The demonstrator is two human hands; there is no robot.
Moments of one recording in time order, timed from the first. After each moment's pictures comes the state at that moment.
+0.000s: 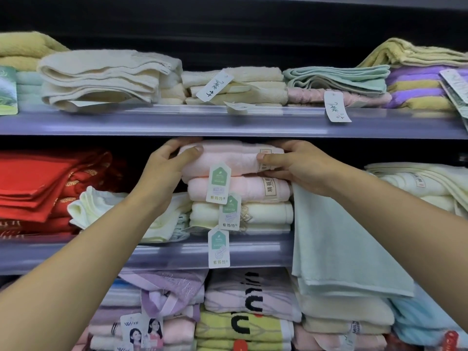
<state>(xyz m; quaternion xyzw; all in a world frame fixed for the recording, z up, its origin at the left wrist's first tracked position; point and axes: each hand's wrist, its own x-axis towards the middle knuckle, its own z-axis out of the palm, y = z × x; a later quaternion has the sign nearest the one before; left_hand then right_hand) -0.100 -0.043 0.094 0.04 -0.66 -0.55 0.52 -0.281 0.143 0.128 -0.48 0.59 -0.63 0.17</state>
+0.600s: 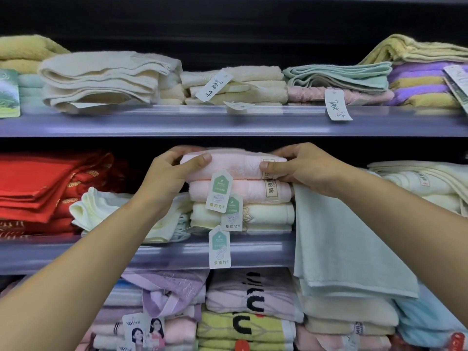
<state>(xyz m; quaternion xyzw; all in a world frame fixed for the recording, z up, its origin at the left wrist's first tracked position) -0.098 -0.031 0.089 0.06 -0.68 -0.53 0.50 -0.290 0.151 0.123 -0.51 0.65 -0.56 0.11</state>
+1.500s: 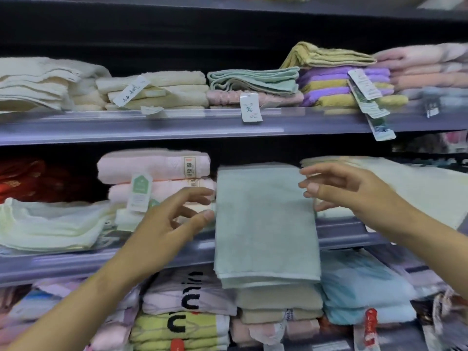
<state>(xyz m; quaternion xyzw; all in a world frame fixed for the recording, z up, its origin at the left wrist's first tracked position) -0.131 0.097 0.031 0.00 -0.86 -0.32 0.41 -0.345 0.351 0.067 -0.51 0.63 -0.58 -0.02</state>
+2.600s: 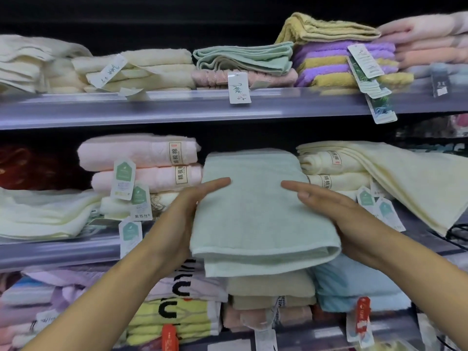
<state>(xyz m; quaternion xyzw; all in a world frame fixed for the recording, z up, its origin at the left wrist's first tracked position) -0.176 0.136 0.023 0.02 -0.66 -0.69 0.29 -0.342 0.343 0.026 -0.43 0.57 -0.67 0.23</state>
